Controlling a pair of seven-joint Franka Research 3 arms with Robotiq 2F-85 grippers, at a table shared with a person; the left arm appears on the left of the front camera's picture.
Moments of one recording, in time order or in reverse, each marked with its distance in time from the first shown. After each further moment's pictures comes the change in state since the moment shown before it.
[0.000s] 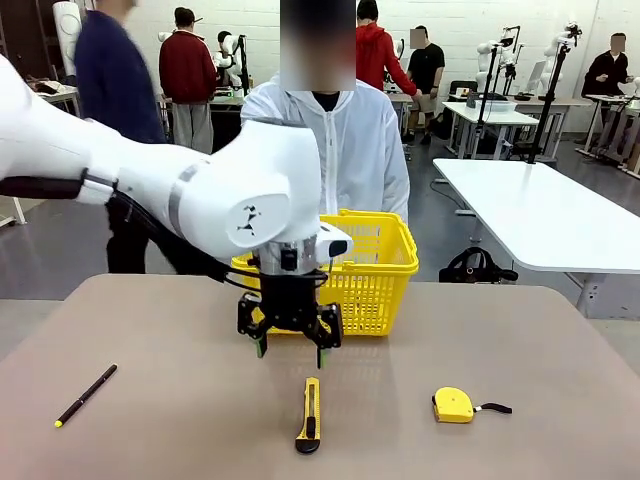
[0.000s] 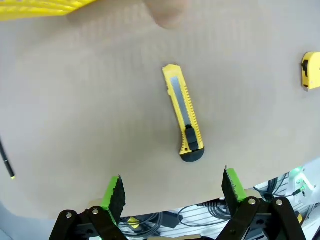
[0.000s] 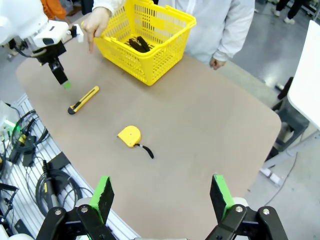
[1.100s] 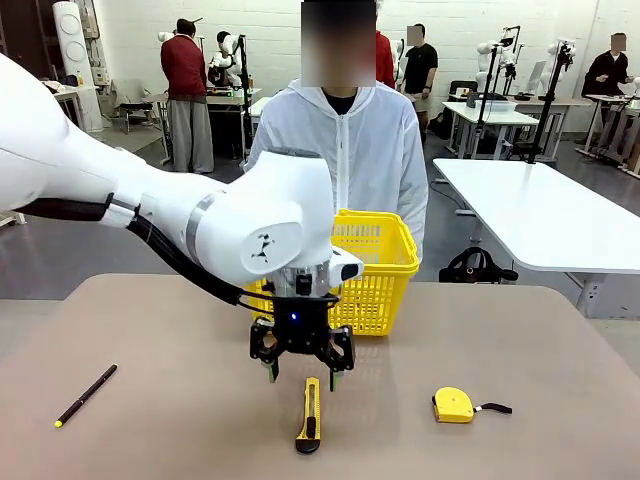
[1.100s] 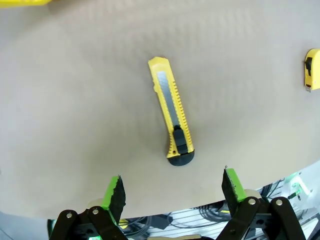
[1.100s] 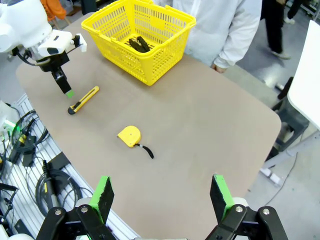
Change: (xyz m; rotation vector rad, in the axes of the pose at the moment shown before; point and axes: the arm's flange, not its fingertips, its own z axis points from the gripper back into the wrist) left arm -0.005 -0.013 -0.024 -0.015 0.024 0.036; right arm 0.000 0.000 0.000 0.000 0.000 0.000
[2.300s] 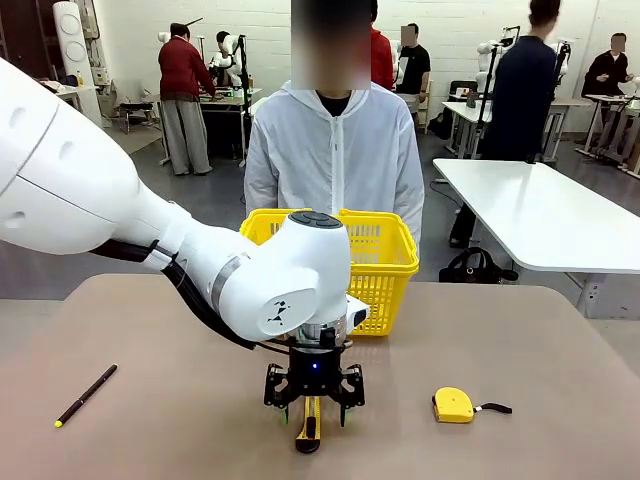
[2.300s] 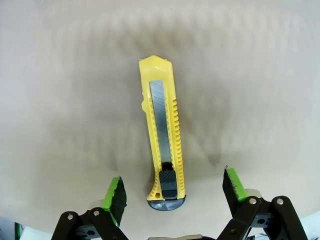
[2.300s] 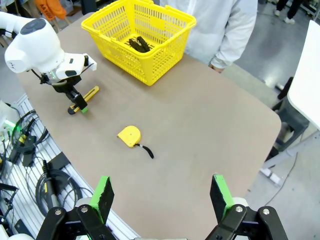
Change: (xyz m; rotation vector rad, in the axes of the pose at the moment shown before) left arm 0.003 -0.018 -0.079 0.027 0.003 0.181; right arm 0.000 0.000 0.000 0.000 0.000 0.000
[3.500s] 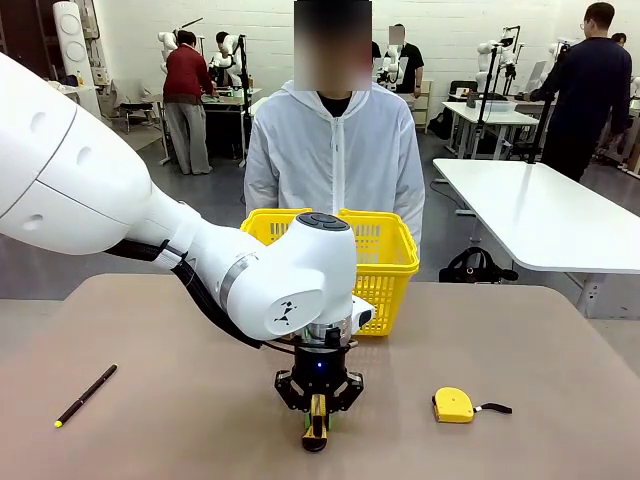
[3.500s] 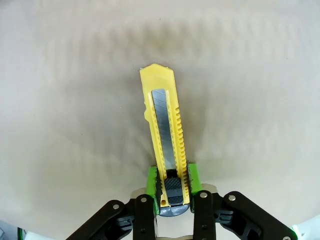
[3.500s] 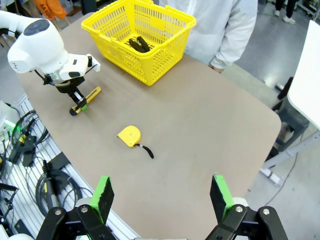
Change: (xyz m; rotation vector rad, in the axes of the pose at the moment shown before) left arm 0.007 -0.007 -0.002 0.007 -0.011 -0.020; right arm 0.000 0.000 0.000 0.000 0.000 0.000
